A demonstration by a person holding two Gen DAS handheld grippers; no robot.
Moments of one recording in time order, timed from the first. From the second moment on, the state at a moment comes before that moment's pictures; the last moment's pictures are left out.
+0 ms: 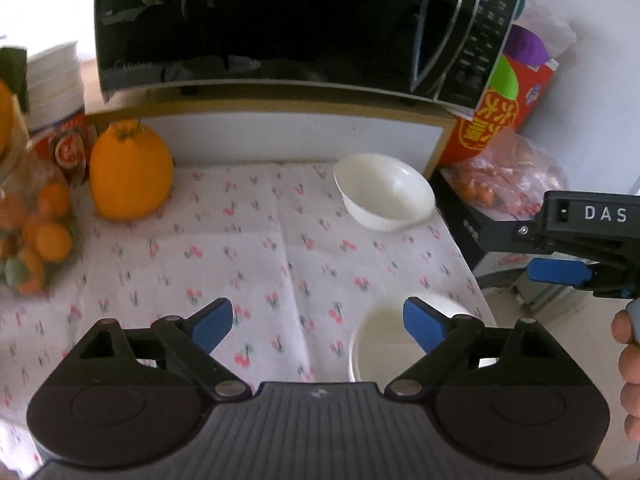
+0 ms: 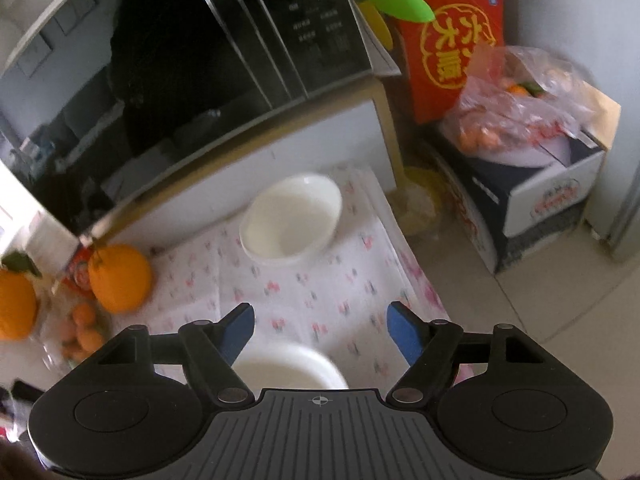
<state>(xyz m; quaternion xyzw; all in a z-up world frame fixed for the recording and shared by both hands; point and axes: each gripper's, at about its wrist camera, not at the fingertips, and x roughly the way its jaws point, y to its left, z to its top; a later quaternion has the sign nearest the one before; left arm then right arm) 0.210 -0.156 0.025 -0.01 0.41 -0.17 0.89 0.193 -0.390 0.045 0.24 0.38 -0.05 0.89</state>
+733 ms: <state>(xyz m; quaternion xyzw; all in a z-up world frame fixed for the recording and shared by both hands) 0.306 -0.186 -0.020 -0.12 0.40 -0.21 0.88 0.260 -0.449 -0.031 0.42 0.32 0.03 0.85</state>
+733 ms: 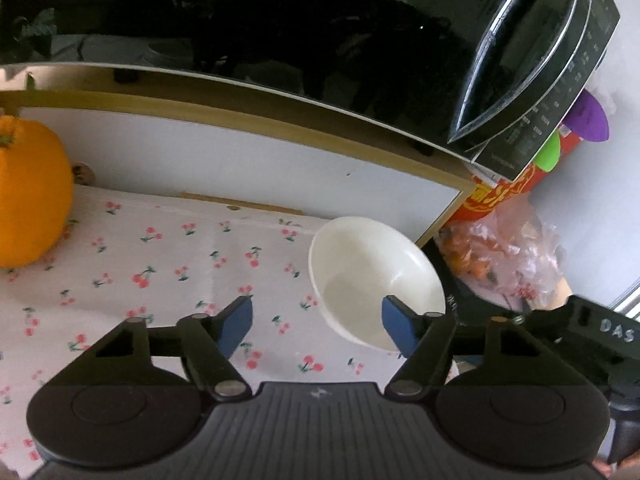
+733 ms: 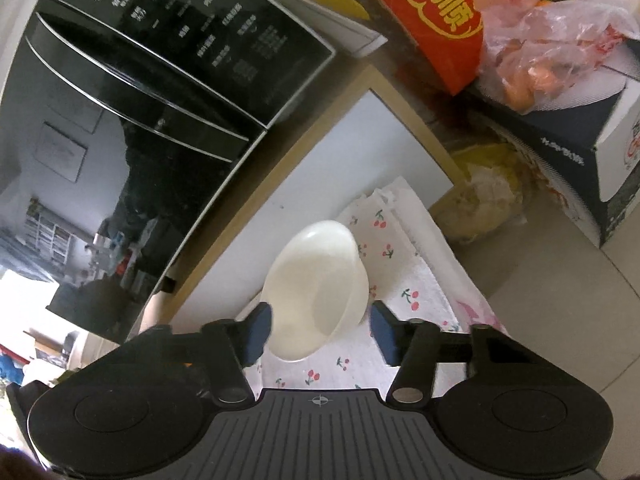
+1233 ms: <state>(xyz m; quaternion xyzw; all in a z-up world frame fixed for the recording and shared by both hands) 0.317 -0.198 -0.029 -0.12 0.40 -0.21 0.88 0.275 -0.441 -0.047 0.42 0.33 0.01 0.85</state>
